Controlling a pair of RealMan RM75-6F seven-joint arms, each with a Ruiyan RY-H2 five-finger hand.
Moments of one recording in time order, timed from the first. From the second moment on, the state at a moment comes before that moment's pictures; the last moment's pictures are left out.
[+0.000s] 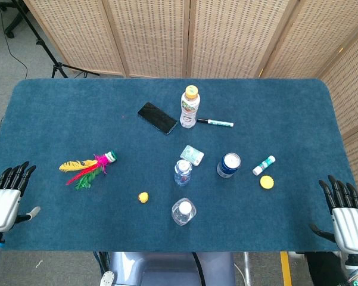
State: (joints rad) left arm -0.12 -1.13 -0.02 -1.66 1.49 1.42 0.10; right arm 0.00 -1.09 0.04 -1.69 -1.54 1.54 -0.15
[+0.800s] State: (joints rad) left arm -0.13 -1.12 -0.02 -1.67 1.47 1.40 0.08; right arm 0.01 -1.10 0.04 -1.69 -1.54 1.54 -0.17
